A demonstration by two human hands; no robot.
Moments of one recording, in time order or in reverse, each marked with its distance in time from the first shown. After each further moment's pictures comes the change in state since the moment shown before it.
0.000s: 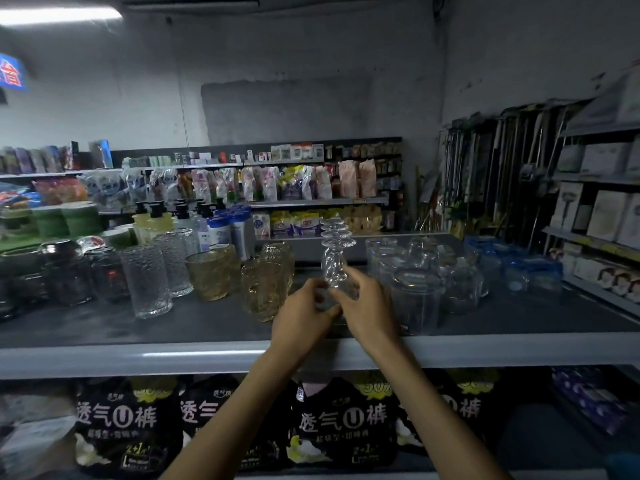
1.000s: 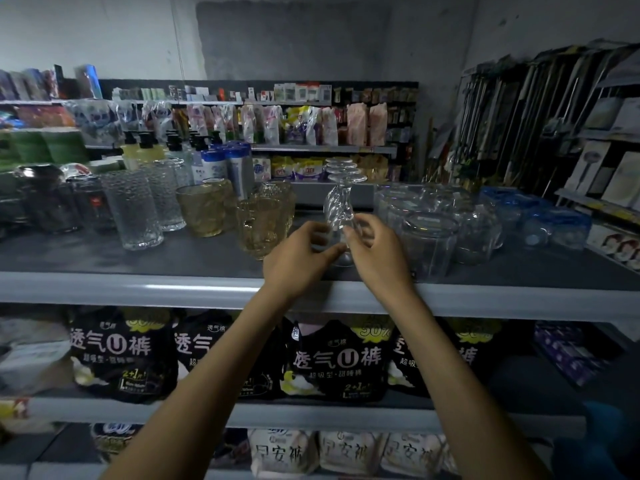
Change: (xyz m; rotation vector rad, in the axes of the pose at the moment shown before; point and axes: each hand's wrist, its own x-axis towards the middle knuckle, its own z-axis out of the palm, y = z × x) left_hand 0.001 -0.010 0.003 0.026 0.005 -0.051; right_hand 0.002 0.020 -0.001 0.002 0.003 -0.013
